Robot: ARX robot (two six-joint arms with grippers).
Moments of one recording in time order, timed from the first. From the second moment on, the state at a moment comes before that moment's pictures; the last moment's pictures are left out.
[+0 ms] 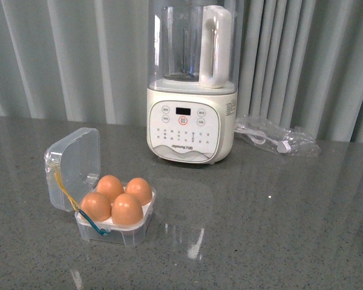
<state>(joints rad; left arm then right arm) -0.13 0.16 0.09 -0.24 -0.45 -0.13 0.00 0.01 0.00 0.00 0.00 -0.01</state>
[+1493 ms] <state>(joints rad) -0.02 1.50 0.79 0.41 -0.26 -0.02 0.00 0.01 0.00 0.00 0.00 -0.01</state>
